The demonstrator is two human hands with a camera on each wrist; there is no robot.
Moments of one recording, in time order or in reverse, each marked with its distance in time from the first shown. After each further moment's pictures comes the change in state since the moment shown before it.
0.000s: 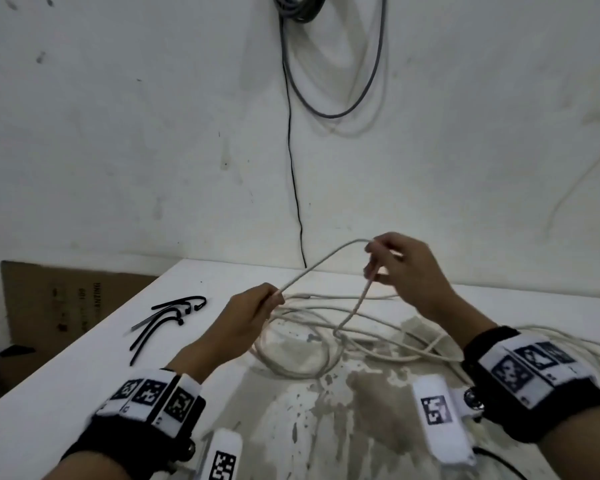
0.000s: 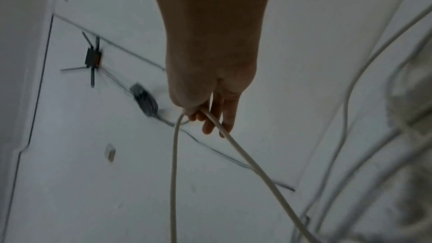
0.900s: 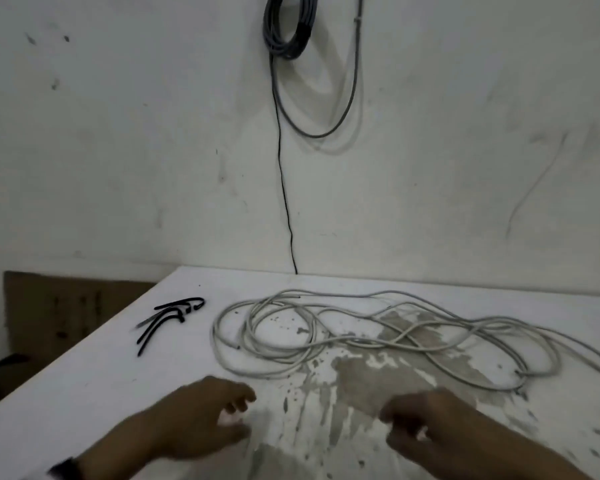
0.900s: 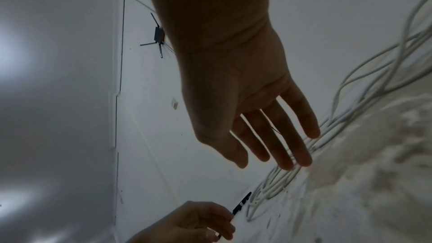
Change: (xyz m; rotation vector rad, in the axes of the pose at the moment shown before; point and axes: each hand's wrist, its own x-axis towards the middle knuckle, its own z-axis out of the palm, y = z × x) left_hand -0.129 0.031 -0.036 0.392 -0.628 -0.158; right_hand -0.185 -0.016 -0.064 -0.764 -0.705 0.131
